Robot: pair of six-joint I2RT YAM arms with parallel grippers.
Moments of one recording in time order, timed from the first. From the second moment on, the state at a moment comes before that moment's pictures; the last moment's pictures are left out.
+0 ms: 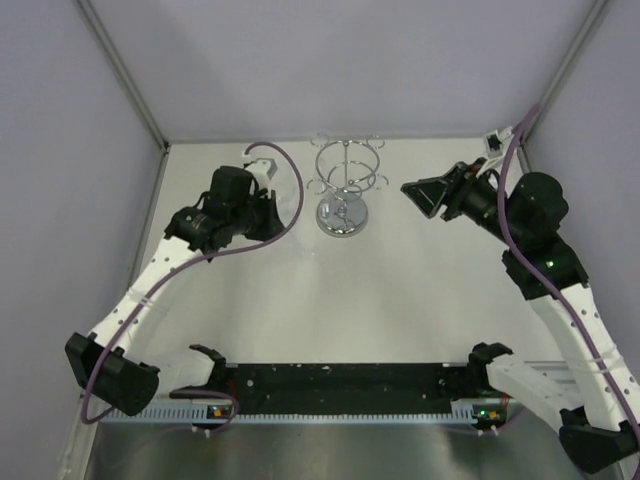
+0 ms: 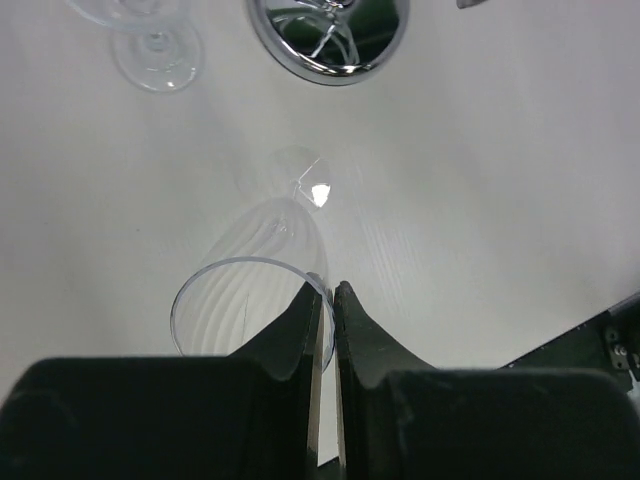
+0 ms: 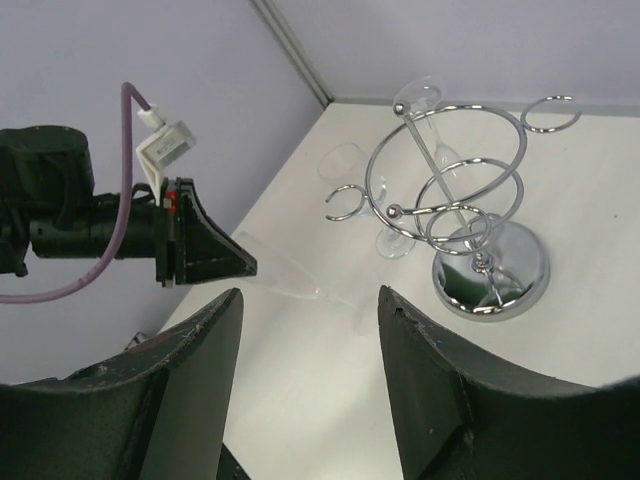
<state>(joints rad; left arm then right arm) -0.45 1.20 1.22 -0.73 0.18 -0.29 0.36 0.87 1.15 -0.28 -0.38 0.51</state>
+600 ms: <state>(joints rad) -0.45 1.49 1.55 -0.94 -0.08 -0.19 0.36 1.03 1.12 -0.21 -0.37 0.50</state>
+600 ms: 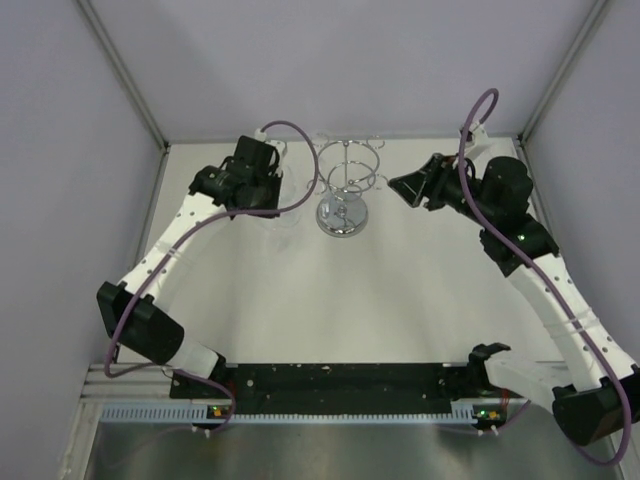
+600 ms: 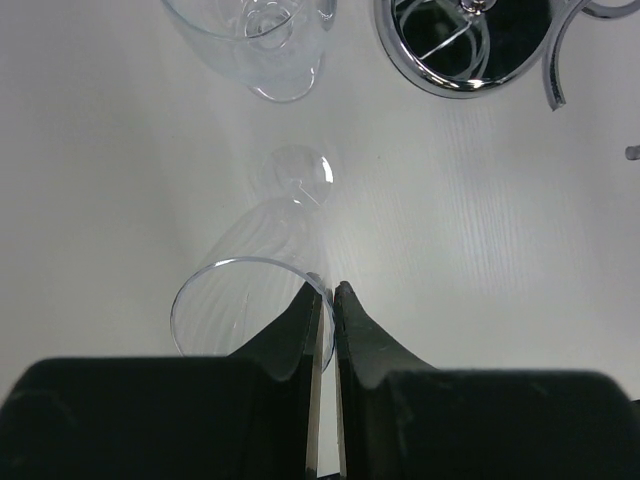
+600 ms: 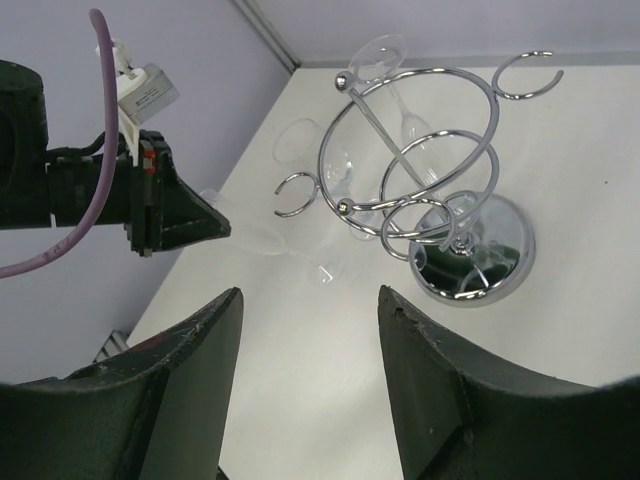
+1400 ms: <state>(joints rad) -0.48 1.62 1.61 -0.97 -0.09 -0.18 0.36 1.07 1.12 -0.19 -0.37 0.49</state>
